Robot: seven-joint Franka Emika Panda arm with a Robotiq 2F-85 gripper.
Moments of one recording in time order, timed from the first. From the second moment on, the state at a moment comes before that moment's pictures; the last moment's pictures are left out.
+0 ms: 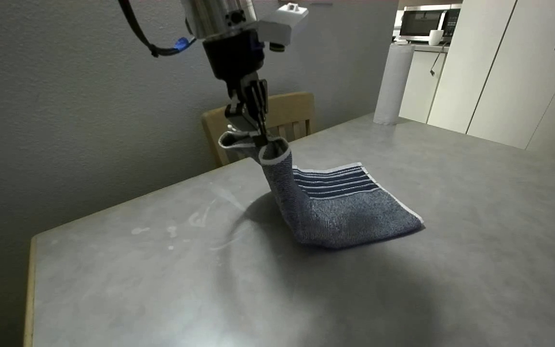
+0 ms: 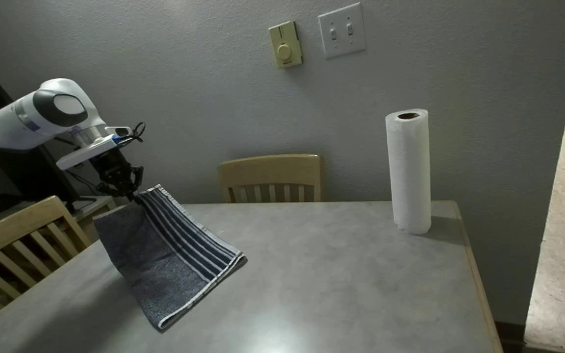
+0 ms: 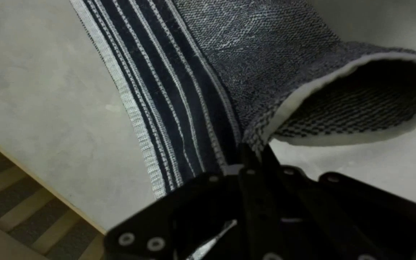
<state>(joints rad) 0.41 1.04 -0.03 -0.71 -0.16 1.63 -0.25</state>
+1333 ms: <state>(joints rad) 0.32 0.70 -0.05 -1.42 -0.07 2.24 0.21</state>
